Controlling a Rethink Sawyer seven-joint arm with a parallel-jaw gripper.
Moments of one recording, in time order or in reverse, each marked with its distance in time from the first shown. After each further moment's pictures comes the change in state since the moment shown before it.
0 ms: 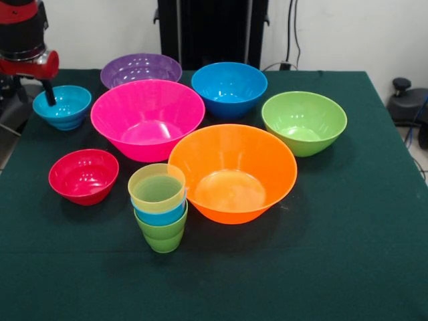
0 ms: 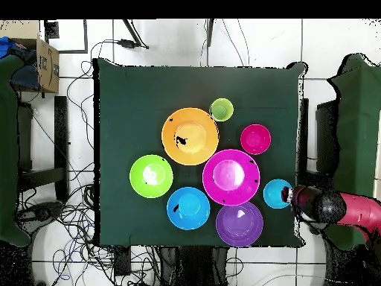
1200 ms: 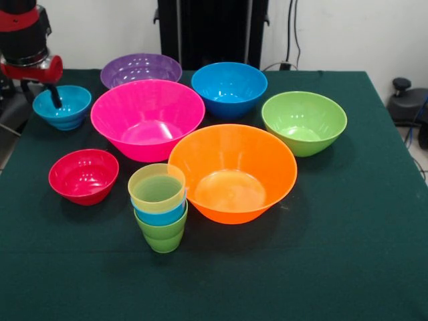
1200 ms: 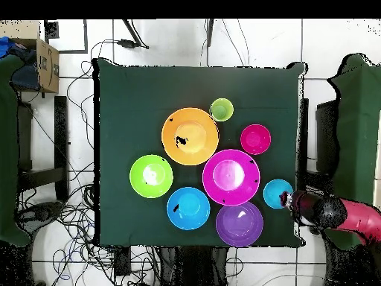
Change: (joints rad) arm -0.049 0.064 0.000 -0.005 0.000 0.000 0.000
